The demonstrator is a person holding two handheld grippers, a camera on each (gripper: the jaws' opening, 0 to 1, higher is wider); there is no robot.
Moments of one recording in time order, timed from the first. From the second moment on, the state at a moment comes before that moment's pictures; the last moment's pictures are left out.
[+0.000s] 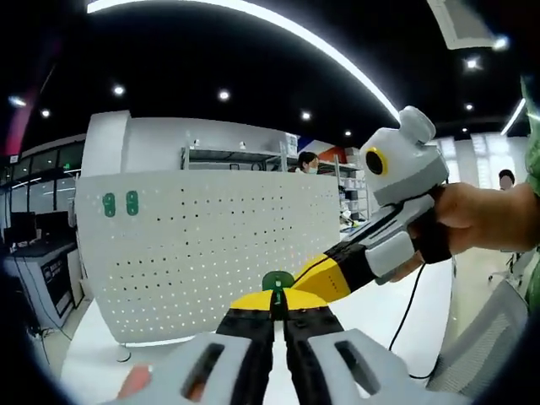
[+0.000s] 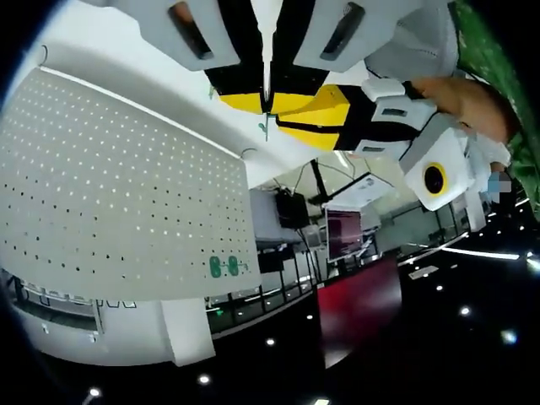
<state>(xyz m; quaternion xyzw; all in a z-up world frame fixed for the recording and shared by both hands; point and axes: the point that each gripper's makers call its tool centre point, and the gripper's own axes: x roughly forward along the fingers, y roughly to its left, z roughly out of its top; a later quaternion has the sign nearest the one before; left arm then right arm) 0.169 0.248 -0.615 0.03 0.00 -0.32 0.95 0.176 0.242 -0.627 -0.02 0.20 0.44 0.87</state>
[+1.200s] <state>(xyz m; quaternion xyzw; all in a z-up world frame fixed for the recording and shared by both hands) 0.171 0.253 -0.619 0.06 0.00 -0.29 0.95 0.178 0.242 -0.602 -0.02 0.16 0.43 0.89</state>
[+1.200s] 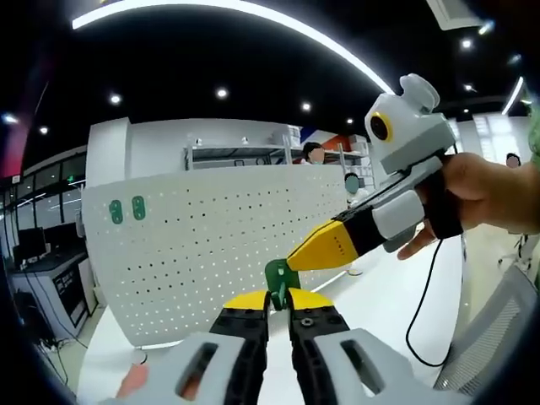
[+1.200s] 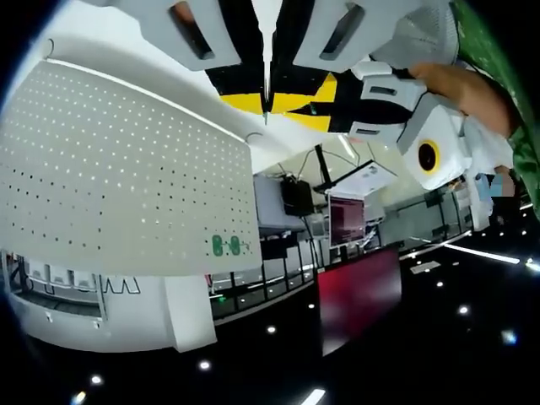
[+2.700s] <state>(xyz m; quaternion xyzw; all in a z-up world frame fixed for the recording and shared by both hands) 0.175 0.250 -0.605 0.02 -0.02 -0.29 0.96 0.179 0.240 -0.593 0.02 0.15 0.42 0.89</state>
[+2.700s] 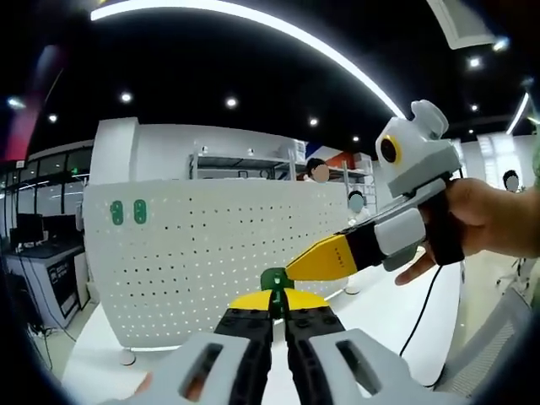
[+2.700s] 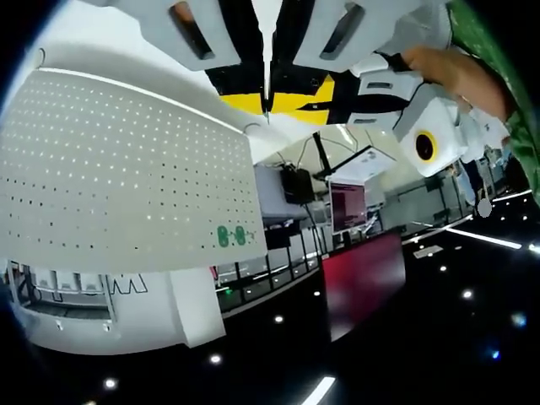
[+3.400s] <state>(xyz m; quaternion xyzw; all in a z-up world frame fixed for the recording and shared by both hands) 0.172 0.249 -0.602 0.03 -0.01 -0.29 0.96 0.180 0.240 -0.588 -0.03 0.12 0.42 0.90</state>
